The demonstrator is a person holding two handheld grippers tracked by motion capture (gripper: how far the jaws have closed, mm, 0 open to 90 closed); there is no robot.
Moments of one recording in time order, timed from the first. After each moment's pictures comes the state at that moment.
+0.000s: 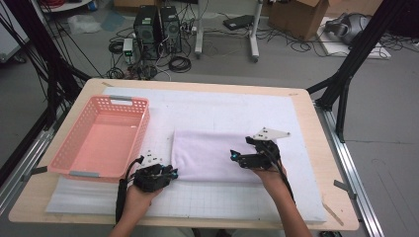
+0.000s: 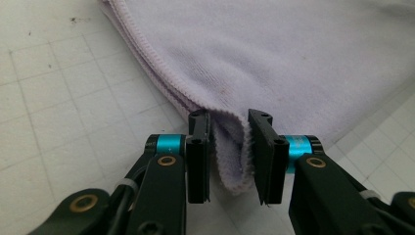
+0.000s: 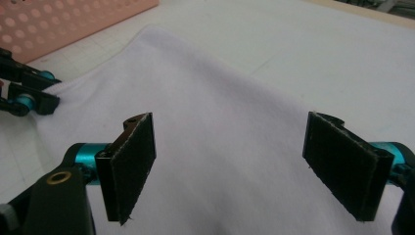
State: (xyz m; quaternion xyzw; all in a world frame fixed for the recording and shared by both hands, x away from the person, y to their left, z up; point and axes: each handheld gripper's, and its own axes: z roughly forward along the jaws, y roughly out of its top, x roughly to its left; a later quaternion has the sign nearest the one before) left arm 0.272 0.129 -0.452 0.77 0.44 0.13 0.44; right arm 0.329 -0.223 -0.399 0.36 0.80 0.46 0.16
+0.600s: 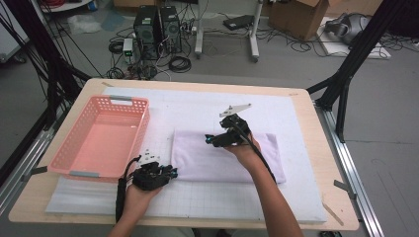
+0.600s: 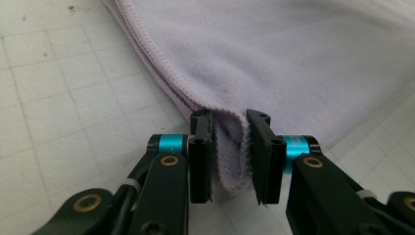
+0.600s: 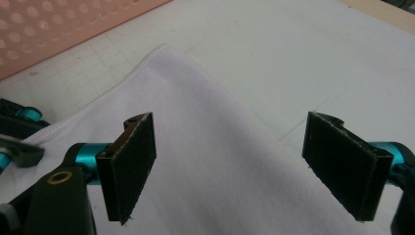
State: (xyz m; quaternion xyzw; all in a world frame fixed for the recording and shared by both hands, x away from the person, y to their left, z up) left arm 0.276 0.133 -0.454 0.76 0.46 0.10 0.45; right arm 0.395 -0.147 -0.382 0.33 0.85 0.40 0.12
